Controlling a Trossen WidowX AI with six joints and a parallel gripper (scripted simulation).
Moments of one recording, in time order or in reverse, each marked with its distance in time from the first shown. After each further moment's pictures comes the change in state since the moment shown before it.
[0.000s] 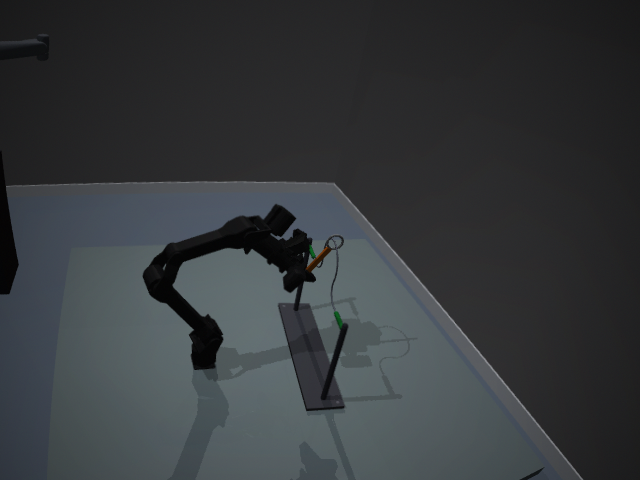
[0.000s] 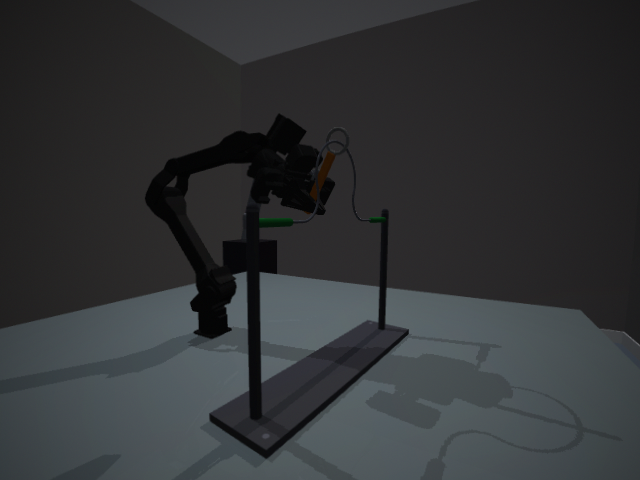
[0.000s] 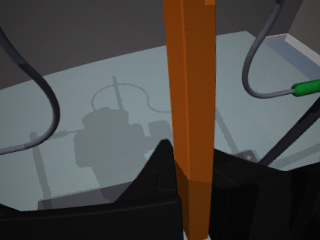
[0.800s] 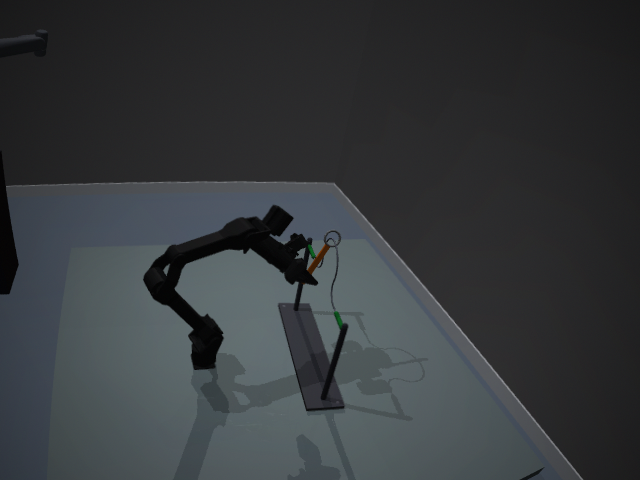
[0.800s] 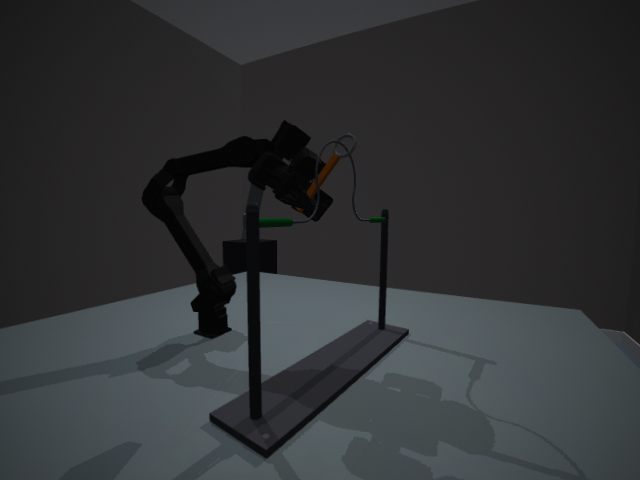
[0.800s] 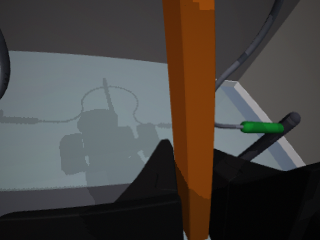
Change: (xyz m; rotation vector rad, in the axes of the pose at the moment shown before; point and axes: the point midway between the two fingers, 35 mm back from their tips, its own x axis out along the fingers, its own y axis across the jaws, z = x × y) arm 0.000 -0.016 0.002 -0.322 -0.043 -0.212
